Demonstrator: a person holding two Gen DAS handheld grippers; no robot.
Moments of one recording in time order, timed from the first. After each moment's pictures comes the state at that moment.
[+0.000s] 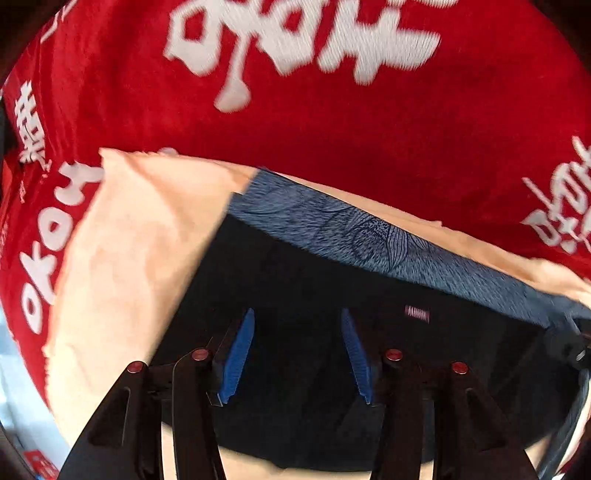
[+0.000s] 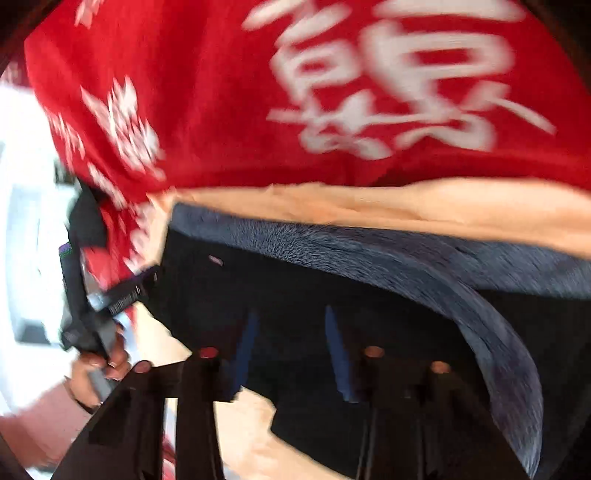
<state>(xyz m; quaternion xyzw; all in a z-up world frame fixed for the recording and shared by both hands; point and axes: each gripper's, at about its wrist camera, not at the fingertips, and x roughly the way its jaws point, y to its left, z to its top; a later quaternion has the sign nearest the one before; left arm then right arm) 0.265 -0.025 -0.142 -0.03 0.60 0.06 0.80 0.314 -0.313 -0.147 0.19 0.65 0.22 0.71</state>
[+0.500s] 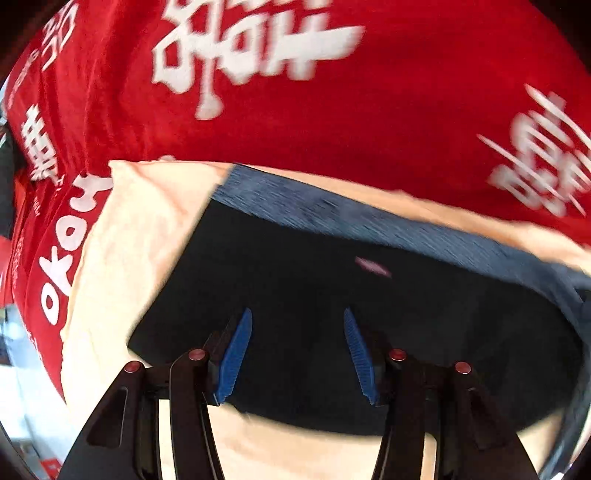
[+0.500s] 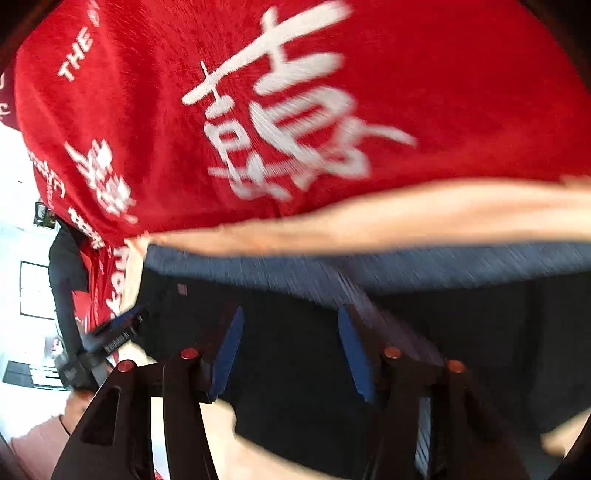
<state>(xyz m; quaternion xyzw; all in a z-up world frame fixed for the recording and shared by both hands) 0.224 -0.076 -0.110 0.02 0.60 0.05 0.80 0.273 -0.401 -0.116 0.23 0.60 0.13 0.75</state>
